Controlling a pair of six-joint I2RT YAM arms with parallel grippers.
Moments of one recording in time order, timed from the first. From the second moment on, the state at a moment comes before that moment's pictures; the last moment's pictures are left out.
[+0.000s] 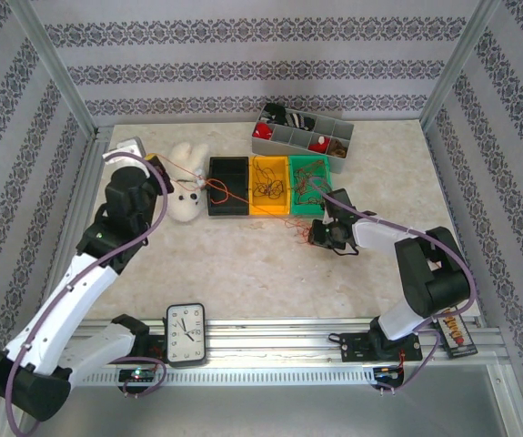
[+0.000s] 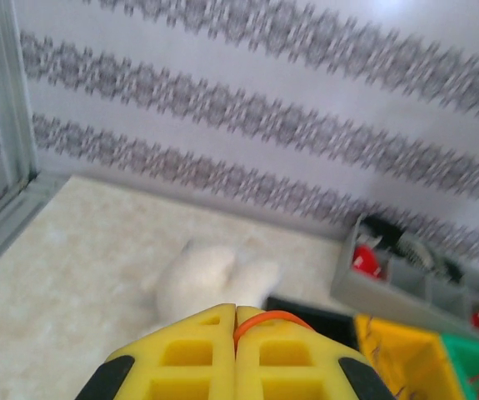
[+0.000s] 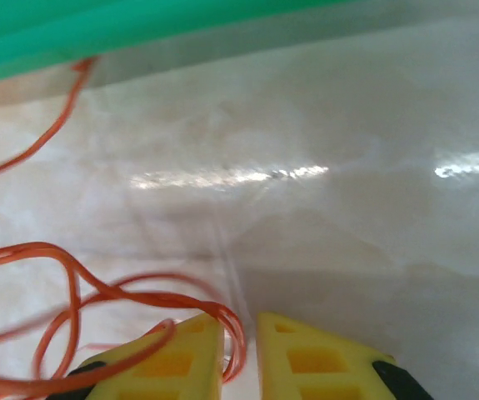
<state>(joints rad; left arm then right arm) -0.38 0.95 1.01 -0.25 -0.47 -0.37 0.32 1.58 0.76 -0.31 -0.19 0.54</state>
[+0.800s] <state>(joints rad) -0.36 0.90 1.28 -0.15 -0.51 -0.19 0.32 1.60 0.77 -0.32 -0.19 0.55</state>
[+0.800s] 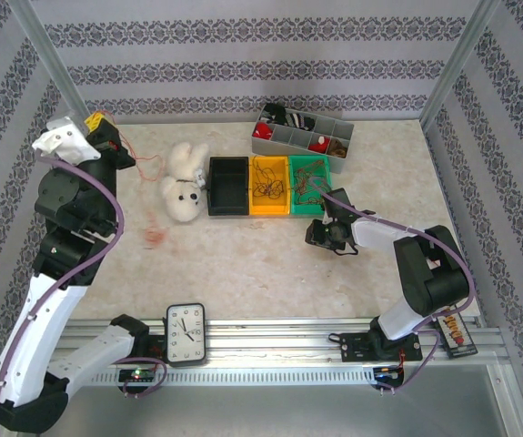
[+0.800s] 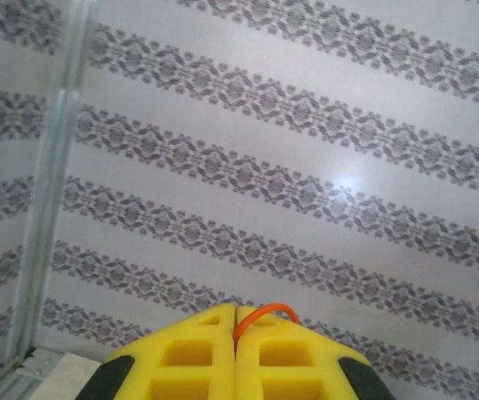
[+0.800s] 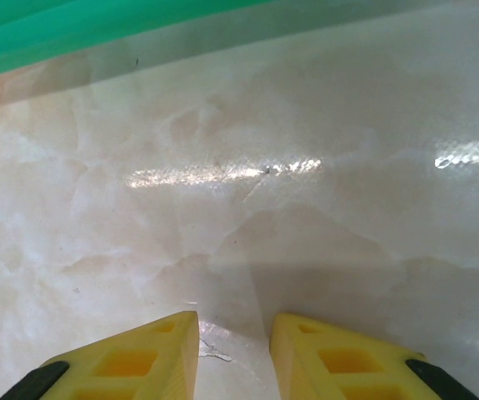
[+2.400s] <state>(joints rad) -0.36 1.00 1.16 -0.19 -0.16 -0.35 0.64 1.77 1.02 -0.26 -0.27 0.28</state>
